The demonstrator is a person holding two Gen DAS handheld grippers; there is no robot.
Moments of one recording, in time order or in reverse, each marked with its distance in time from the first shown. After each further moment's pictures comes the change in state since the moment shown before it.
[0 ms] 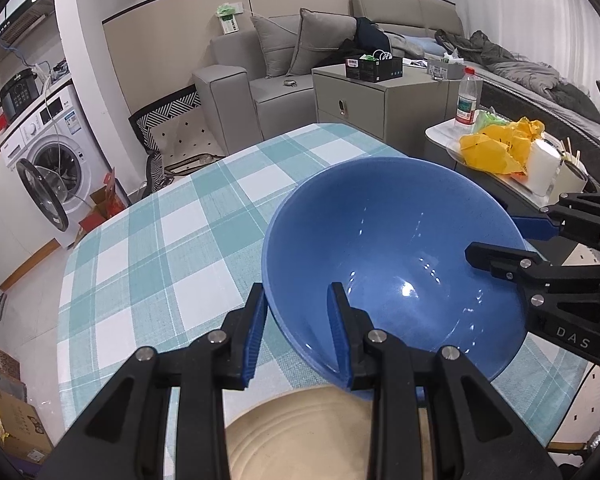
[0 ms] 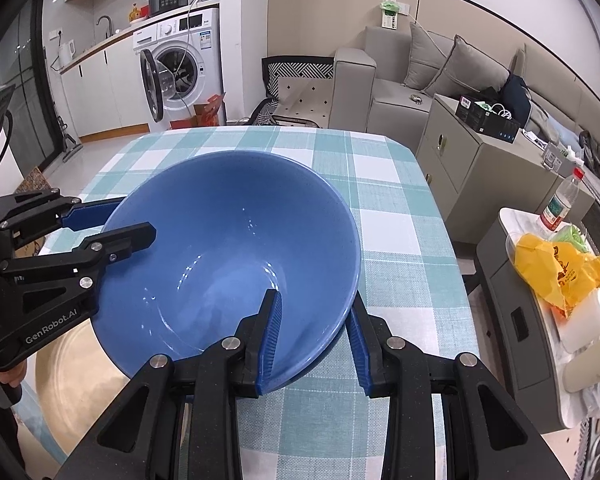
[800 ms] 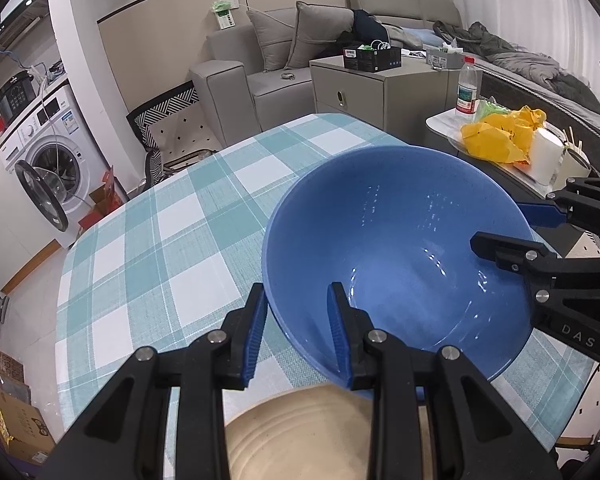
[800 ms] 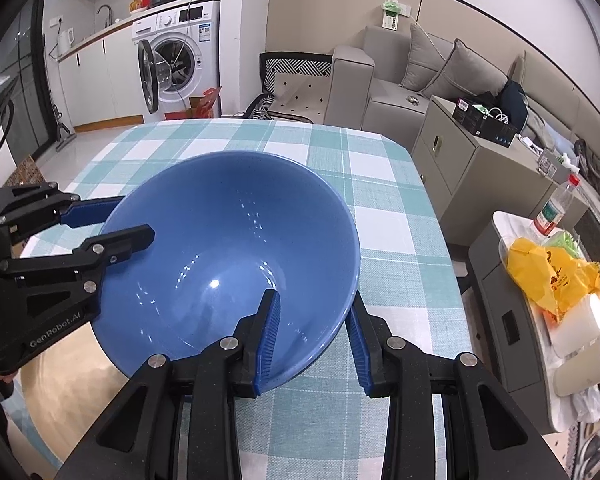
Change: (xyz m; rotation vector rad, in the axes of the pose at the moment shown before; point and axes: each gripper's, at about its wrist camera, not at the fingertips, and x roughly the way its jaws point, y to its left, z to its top) left arm 0.011 -0.003 -0.004 0.015 0.024 0.004; right arm 0.009 0.002 -0.002 -0.039 0.005 -0.050
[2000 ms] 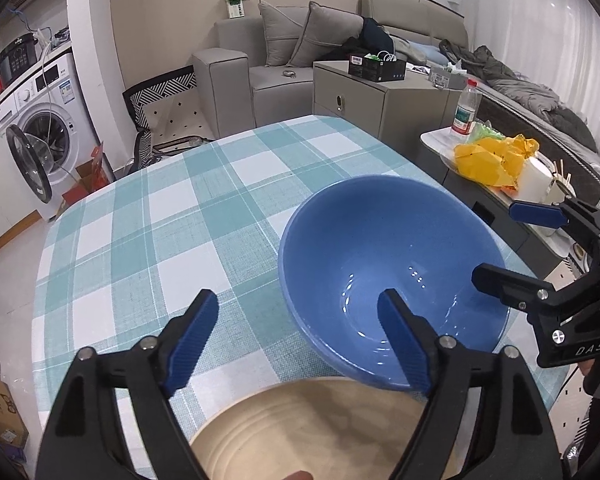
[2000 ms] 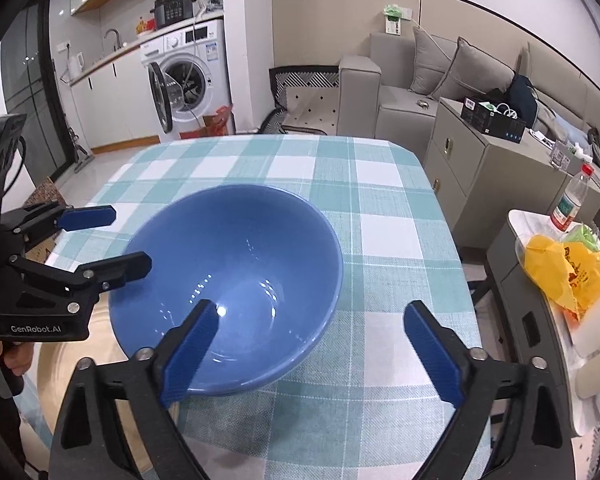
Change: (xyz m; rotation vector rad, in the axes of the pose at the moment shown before) left arm -0.005 0.020 -0.002 -0.112 0.004 -0.098; right arm -0.007 -0.025 -0.009 0.066 -0.065 0.124
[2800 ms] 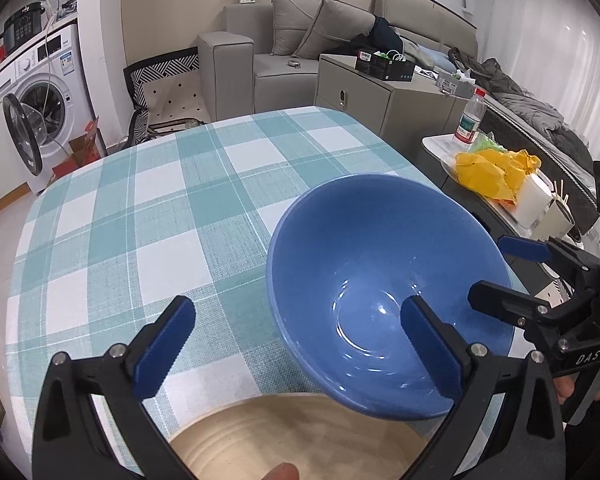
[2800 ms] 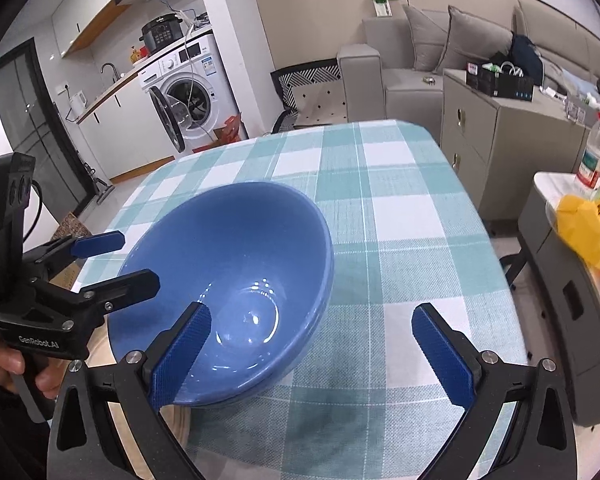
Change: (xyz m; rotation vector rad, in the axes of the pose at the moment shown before) left arm 0.023 0.003 0.002 -0.090 0.033 -0.040; right arm 0.024 -0.027 -0.009 0.143 0.028 0.130
